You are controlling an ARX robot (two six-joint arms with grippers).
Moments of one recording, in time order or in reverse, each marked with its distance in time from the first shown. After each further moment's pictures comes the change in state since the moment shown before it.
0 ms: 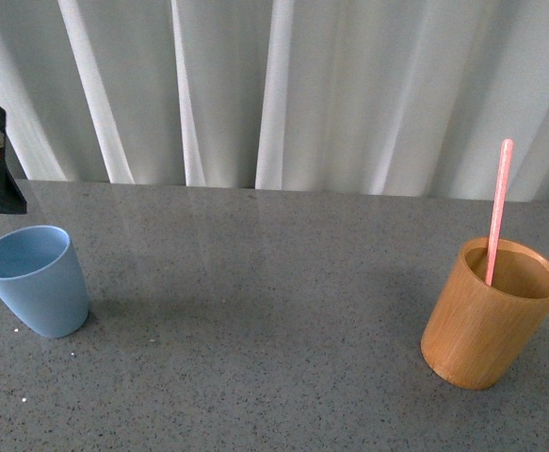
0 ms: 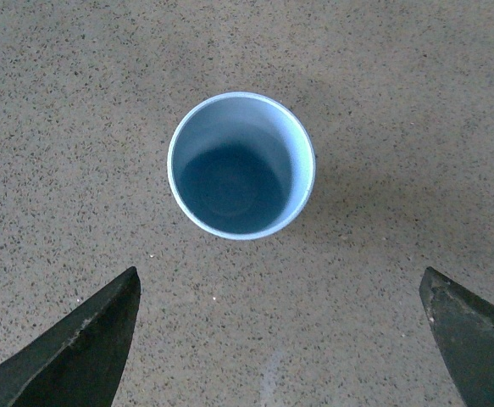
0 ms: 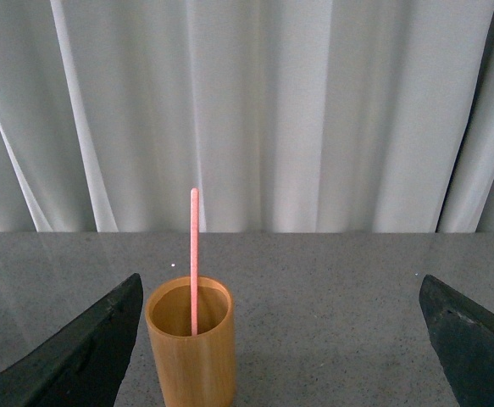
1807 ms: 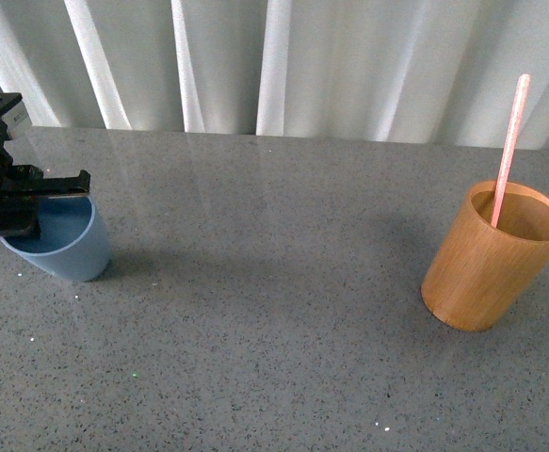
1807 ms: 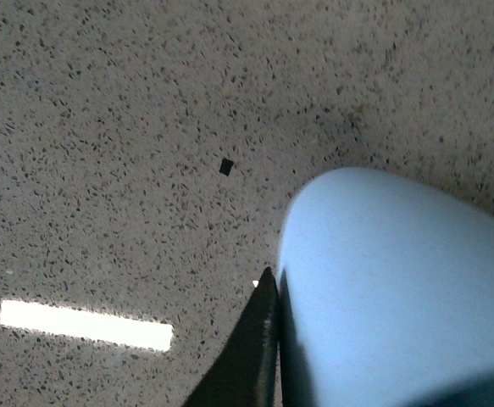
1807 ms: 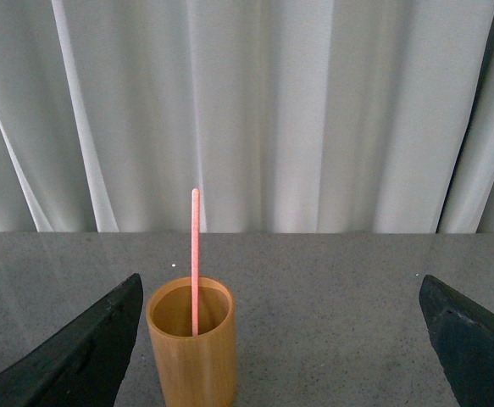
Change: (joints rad) left arm -0.003 0.475 0.195 0.063 -0.064 0.111; right arm 0.000 0.000 0.000 0.000 0.000 0.000
